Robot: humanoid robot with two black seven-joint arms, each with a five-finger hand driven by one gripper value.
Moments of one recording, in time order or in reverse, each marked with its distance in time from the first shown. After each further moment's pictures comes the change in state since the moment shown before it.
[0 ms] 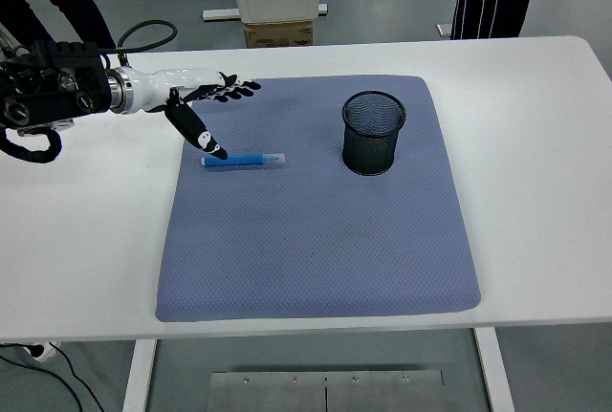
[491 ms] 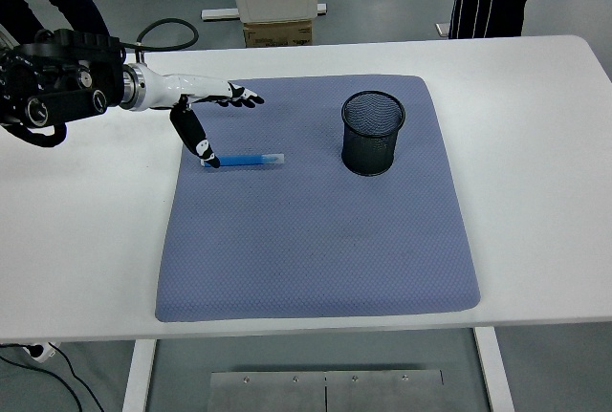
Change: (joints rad) left arm -0.045 -0.096 0.100 0.035 0.078 0.004 0.018; right arm 0.000 0.000 0.000 0.000 0.000 0.000 0.000
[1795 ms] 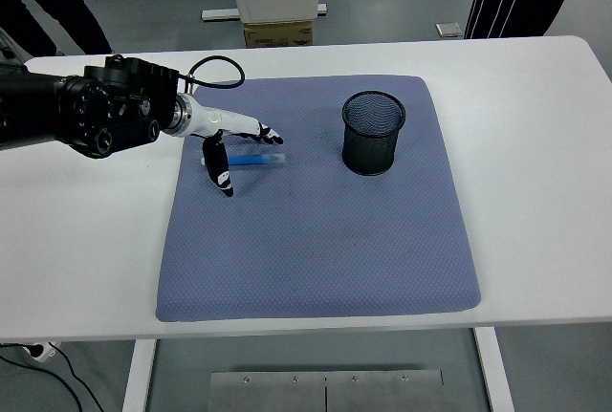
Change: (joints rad) left arm 0.034 -0.172 0.086 0.060 0.031 0.002 0.071; right arm 0.000 0.000 0.000 0.000 -0.001 0.000 -0.001
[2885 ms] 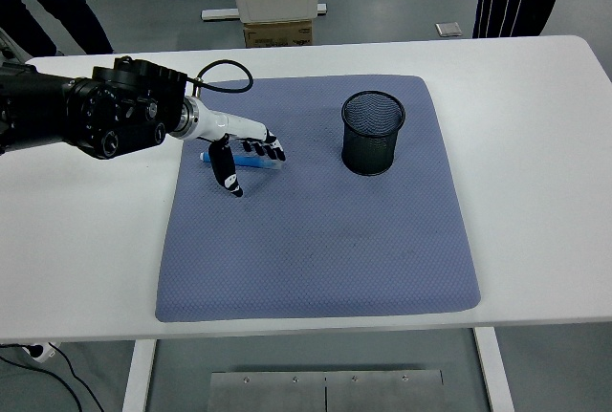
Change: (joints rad) left arm 0.001 -0.017 -0.002 0.000 0.020 -0.009 -0.013; right arm 0.000 0.000 0.000 0.000 0.001 0.000 0.001
